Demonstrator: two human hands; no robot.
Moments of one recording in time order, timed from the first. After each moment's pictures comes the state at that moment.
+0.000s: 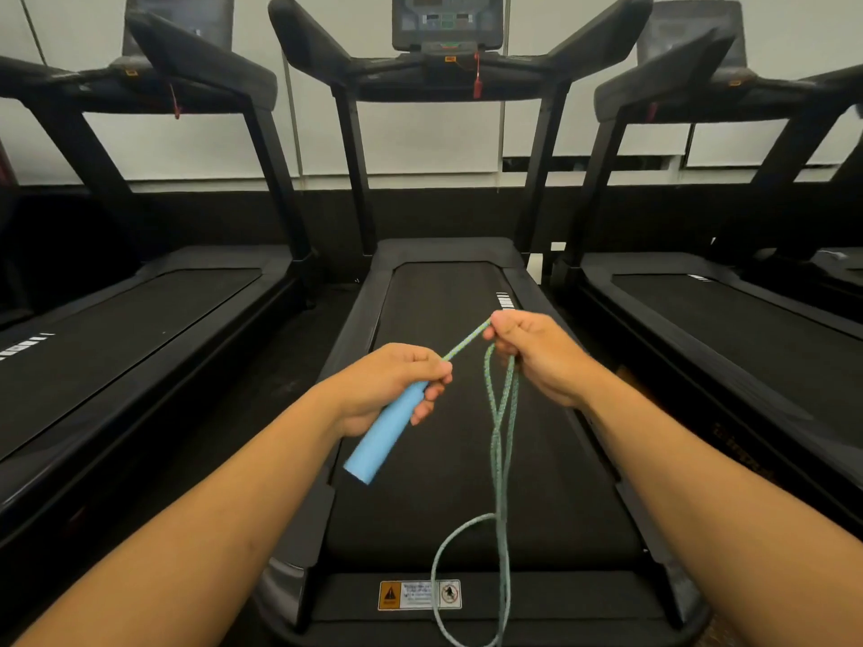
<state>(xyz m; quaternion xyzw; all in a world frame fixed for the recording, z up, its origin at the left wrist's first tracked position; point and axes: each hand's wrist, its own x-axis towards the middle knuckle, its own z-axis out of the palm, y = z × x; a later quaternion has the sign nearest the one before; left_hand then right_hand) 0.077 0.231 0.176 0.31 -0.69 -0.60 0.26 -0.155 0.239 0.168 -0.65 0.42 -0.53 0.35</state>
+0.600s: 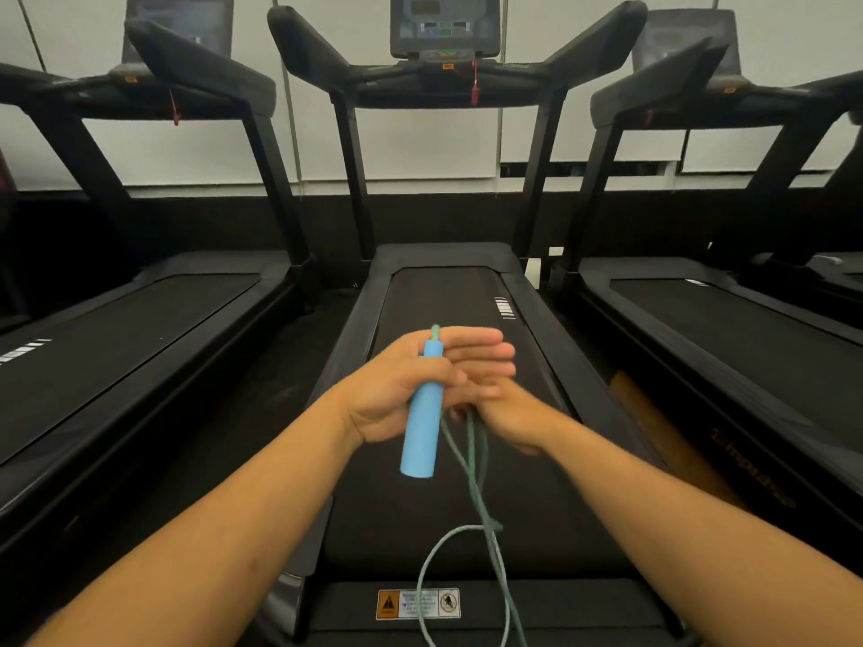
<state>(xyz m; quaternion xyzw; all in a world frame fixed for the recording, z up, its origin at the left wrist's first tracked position) 0.059 0.256 0.190 0.09 -0.65 -0.69 0.30 -0.113 0.261 0.139 -0.72 0.44 -0.42 0.34</state>
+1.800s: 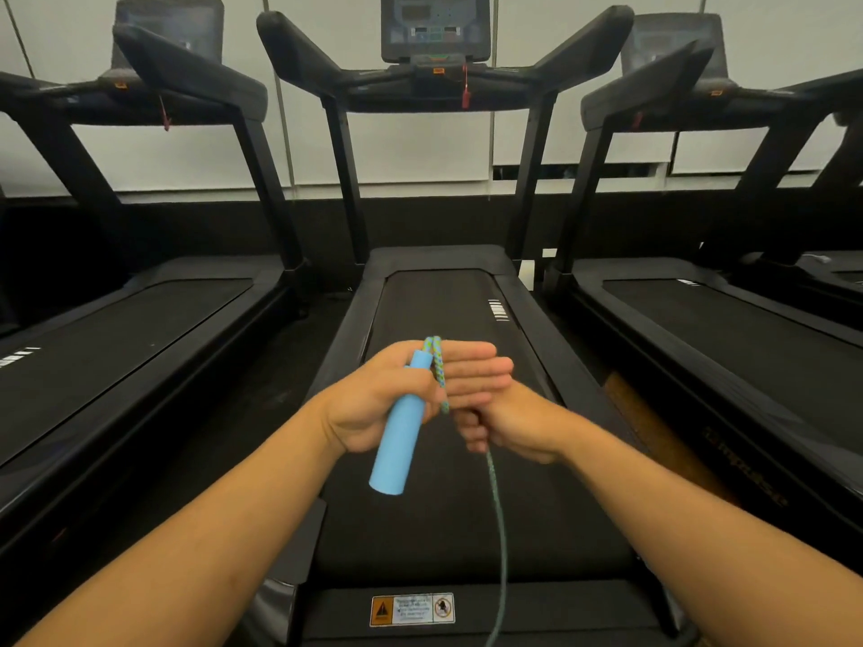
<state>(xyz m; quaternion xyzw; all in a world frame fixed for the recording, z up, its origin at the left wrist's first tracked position) 0.060 0.254 0.189 0.04 -0.65 -0.72 0.25 -0.122 0.285 0.154 -0.66 0.43 -0.38 0.49</state>
